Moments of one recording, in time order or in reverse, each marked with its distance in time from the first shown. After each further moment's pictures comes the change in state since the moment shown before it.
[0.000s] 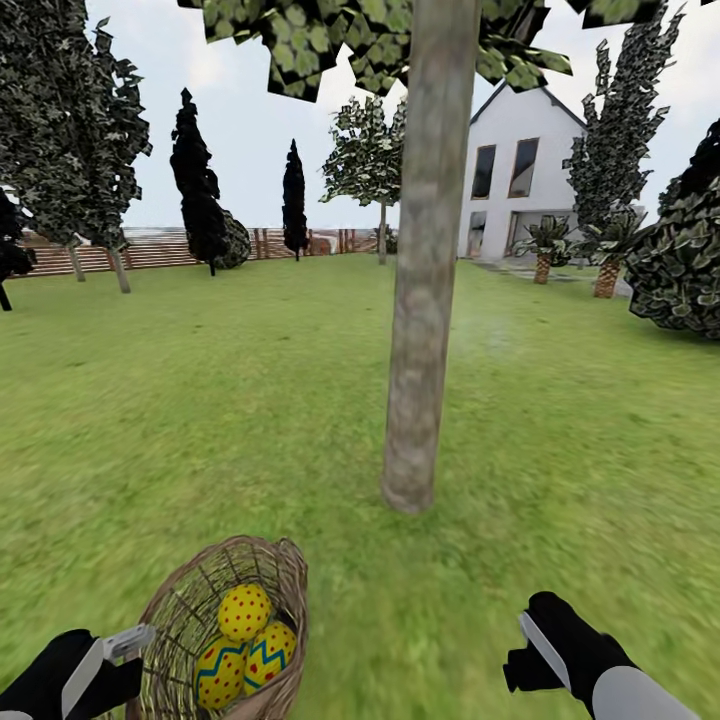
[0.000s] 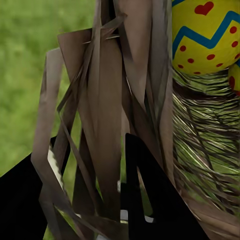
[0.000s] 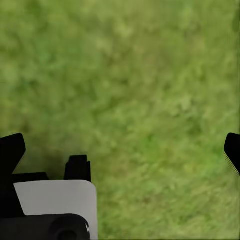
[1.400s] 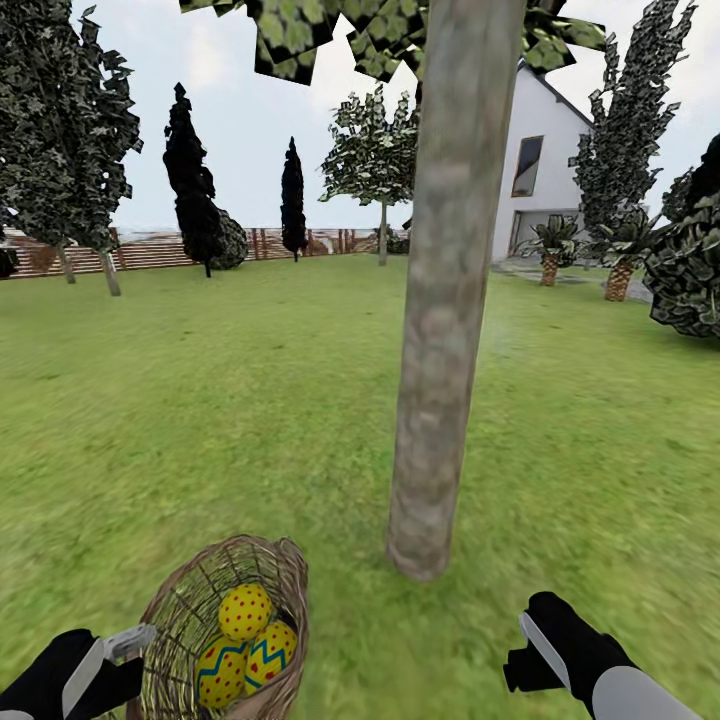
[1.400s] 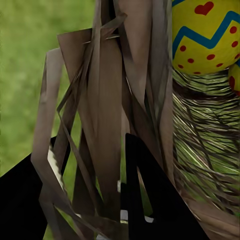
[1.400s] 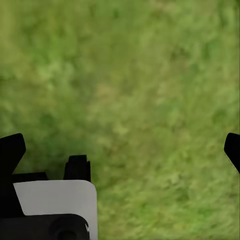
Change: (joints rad) left arm -0.001 -0.001 -0.002 0.000 0.002 0.000 0.000; right arm 0.000 0.000 0.000 0.000 0.001 0.000 0.000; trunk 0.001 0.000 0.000
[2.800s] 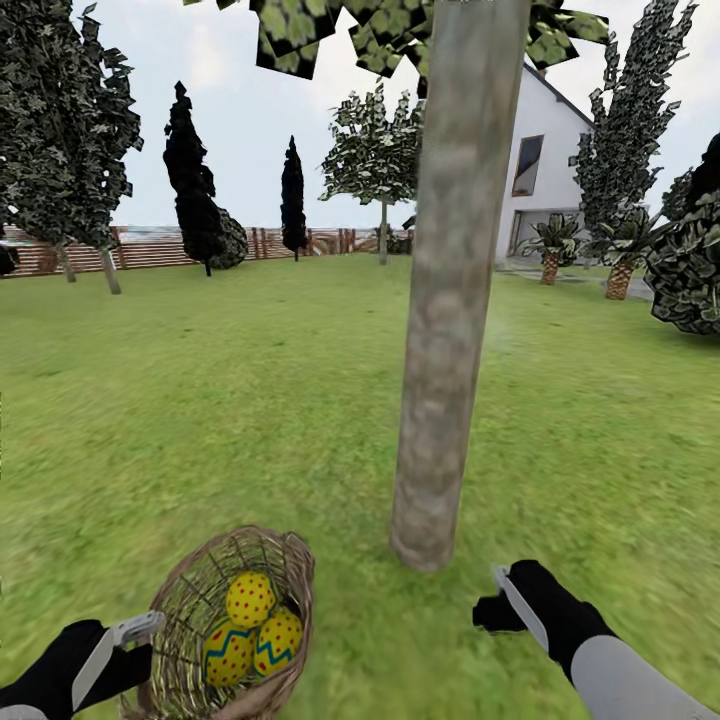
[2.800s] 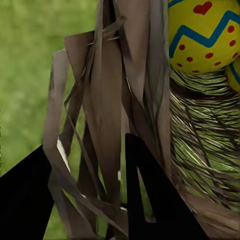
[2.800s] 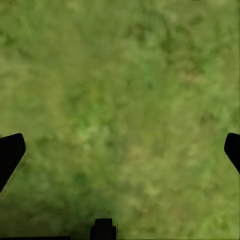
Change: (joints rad) left arm 0.001 -0.021 -0.002 -0.051 -0.031 -0.018 -0.004; right arm -0.057 0.036 0.003 -0.065 -0.040 -0.112 0.022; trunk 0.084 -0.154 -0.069
